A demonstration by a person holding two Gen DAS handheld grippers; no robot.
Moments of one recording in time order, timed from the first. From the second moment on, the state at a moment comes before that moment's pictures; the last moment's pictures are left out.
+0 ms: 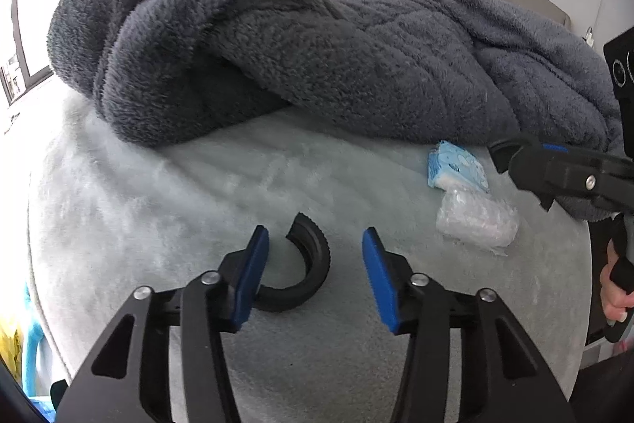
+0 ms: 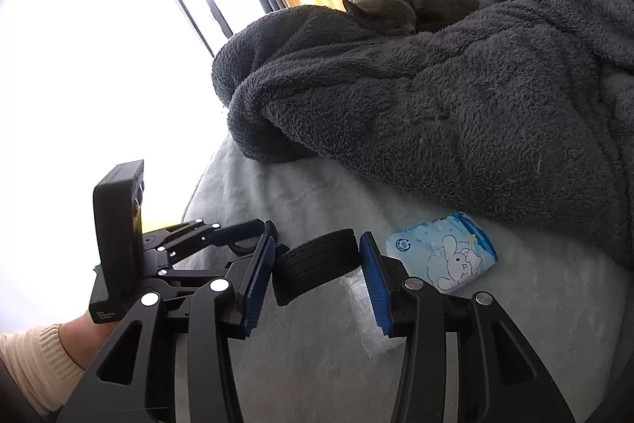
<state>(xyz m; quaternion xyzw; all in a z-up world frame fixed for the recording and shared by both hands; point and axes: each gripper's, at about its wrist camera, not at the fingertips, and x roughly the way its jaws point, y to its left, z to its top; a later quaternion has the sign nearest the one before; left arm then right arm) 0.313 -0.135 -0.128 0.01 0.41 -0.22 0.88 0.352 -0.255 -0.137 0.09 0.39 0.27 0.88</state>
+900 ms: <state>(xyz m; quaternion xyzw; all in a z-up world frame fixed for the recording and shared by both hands) 0.291 -0.094 -0.113 0.00 0.40 -0.21 0.89 0.370 -0.201 -0.126 0.10 0.38 0.28 0.88</state>
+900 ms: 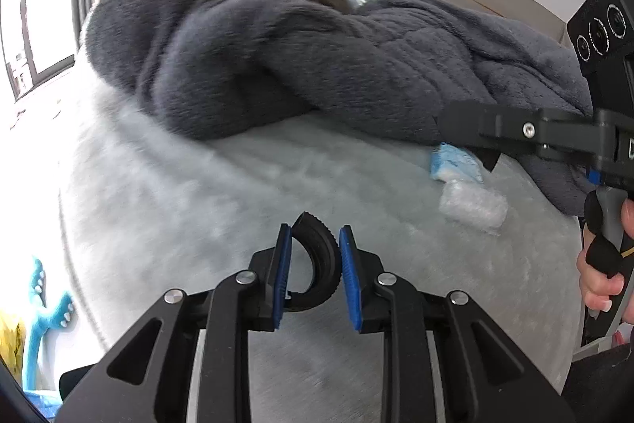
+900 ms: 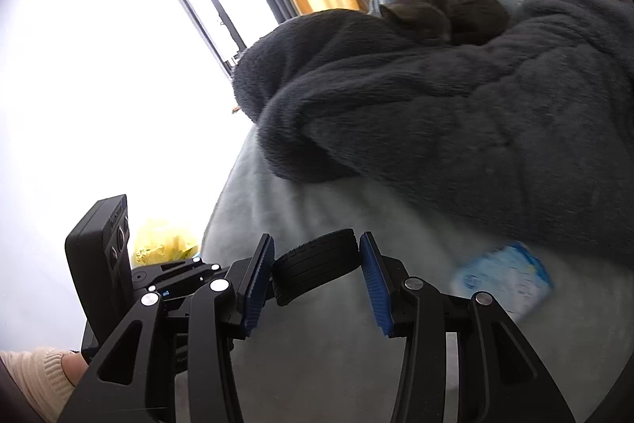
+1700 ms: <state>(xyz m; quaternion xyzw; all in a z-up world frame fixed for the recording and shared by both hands) 0.249 0.060 -0.103 -0.04 0.38 -0.09 0.92 0.379 -0.028 -0.131 0.05 0.39 0.37 0.84</state>
